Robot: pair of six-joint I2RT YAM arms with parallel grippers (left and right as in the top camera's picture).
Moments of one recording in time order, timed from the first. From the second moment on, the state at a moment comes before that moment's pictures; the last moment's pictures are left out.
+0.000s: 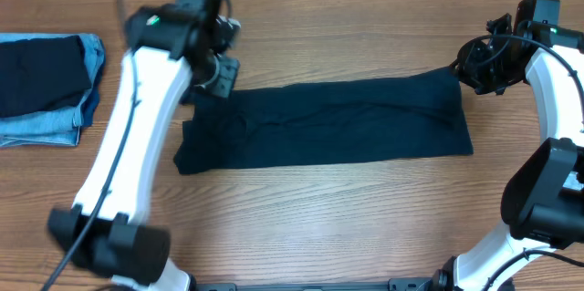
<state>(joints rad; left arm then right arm) -0.22 1.76 1.84 -1.33 -0.02 0.05 -0.27 1.92 1.62 -0.99 -0.38 0.22</state>
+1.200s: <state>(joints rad) -0.12 2.14 1.60 -1.22 0.32 0.07 -0.27 1.92 1.62 -0.99 -0.38 0.22</state>
